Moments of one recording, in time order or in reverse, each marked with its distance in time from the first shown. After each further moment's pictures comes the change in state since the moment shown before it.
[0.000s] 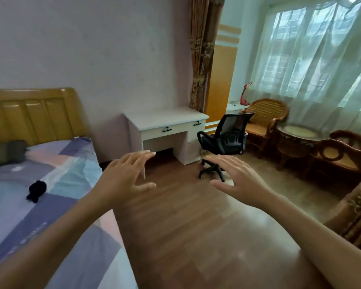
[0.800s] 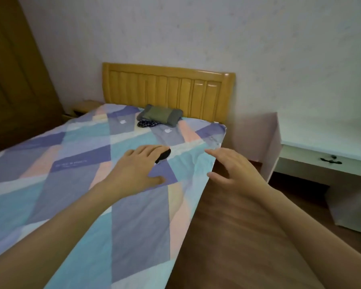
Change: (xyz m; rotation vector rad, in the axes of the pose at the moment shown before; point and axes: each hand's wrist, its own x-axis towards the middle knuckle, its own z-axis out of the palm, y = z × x) left_hand 0.087 -0.144 0.057 0.385 -0.037 -0.807; right_hand 0.397 0.007 0.221 0.391 -0.186 -0.888
